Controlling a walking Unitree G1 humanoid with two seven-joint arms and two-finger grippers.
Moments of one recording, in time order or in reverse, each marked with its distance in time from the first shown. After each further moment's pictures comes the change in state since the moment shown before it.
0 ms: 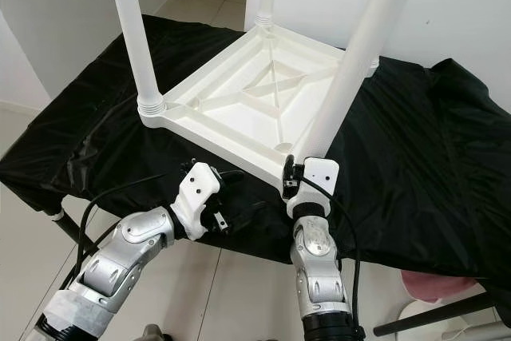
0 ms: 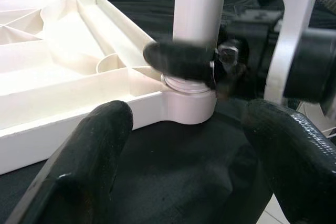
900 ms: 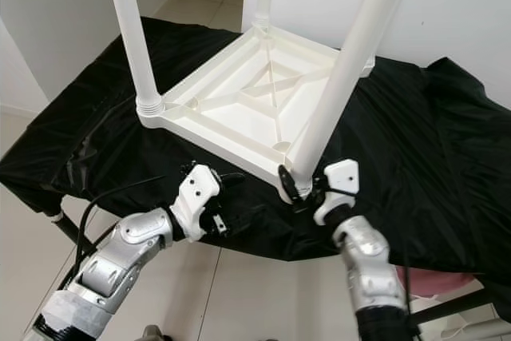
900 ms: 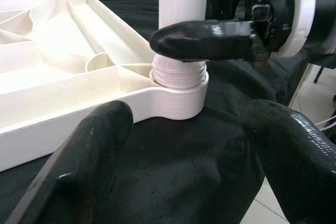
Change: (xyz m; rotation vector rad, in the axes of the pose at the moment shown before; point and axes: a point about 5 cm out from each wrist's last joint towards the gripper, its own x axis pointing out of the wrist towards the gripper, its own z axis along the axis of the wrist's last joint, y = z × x) left arm -0.002 0.001 -0.002 0.005 0.013 -0.001; right arm 0.018 -0.051 0.013 -0.121 -0.047 0.587
